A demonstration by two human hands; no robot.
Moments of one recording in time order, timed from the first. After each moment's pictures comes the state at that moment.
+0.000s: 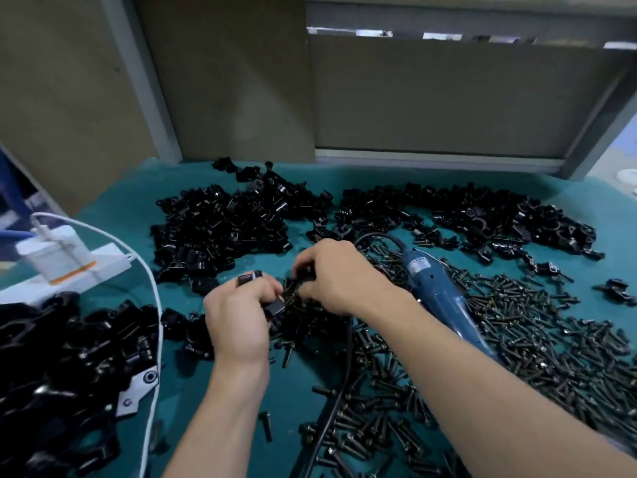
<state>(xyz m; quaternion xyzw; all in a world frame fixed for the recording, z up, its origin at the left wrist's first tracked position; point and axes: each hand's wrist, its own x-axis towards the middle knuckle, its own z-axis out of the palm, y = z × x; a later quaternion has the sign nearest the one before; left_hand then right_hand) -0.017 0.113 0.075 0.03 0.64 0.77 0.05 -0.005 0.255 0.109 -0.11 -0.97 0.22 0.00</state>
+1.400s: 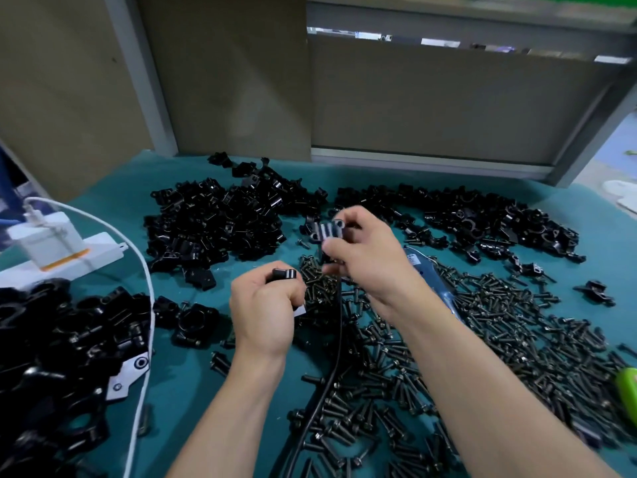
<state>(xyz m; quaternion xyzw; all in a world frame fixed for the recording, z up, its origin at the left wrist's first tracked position) -0.001 0.132 0.074 0.14 0.64 0.75 0.06 0.030 0.268 0.118 -0.20 -0.75 0.61 0.16</state>
